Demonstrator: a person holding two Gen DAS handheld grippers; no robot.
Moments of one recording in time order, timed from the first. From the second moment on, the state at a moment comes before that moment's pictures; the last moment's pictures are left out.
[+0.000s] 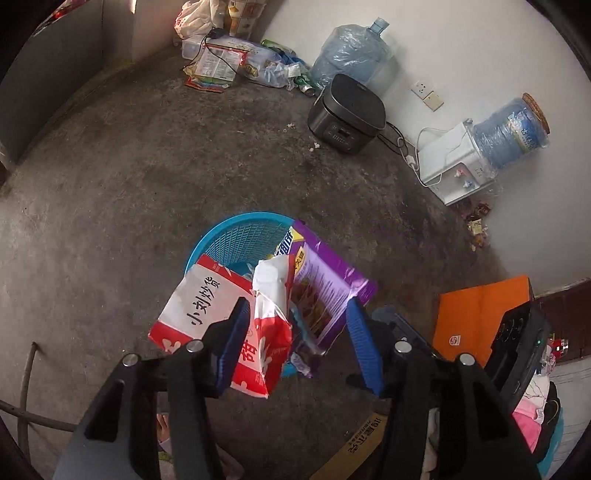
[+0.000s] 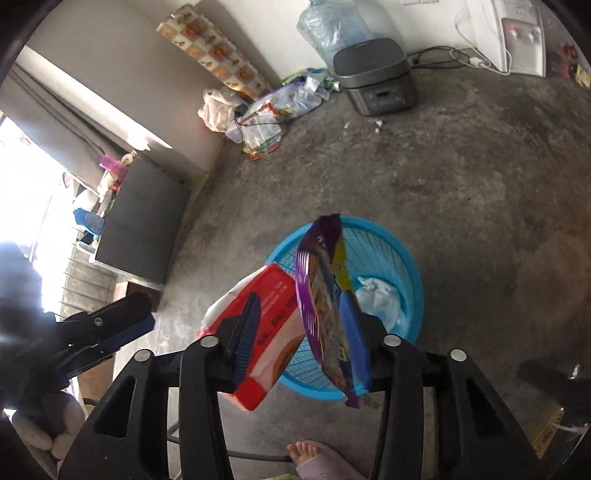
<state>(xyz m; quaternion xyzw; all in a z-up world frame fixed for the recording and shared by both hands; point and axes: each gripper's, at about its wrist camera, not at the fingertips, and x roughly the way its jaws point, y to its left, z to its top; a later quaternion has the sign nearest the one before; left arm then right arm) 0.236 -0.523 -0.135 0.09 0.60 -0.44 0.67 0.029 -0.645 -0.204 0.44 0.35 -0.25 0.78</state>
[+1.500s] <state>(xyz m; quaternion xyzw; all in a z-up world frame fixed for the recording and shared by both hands) 0.197 0.090 0.073 -0.16 0.39 -0.10 0.90 0.168 -0.643 -0.462 0.39 0.70 -0.20 0.56</state>
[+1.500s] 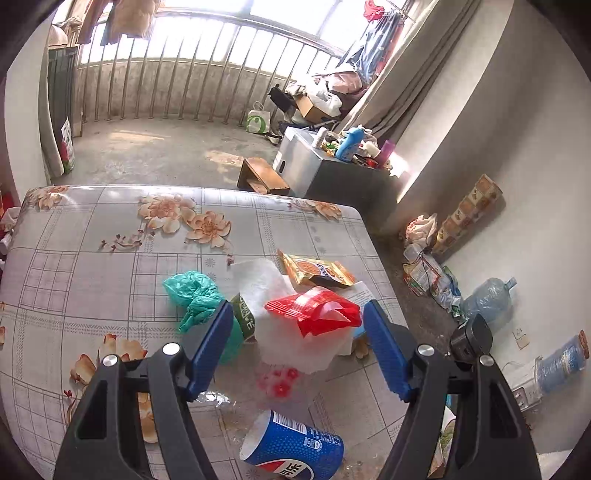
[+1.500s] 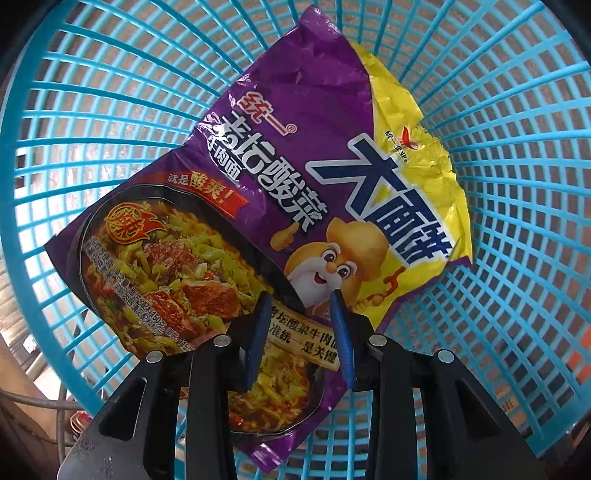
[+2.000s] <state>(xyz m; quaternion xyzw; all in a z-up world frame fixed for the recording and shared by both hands) 0.180 0.119 0.076 -0.17 0.35 -0.08 0.92 0.125 -0.619 -0.380 0.25 0.67 -0.25 0.65</state>
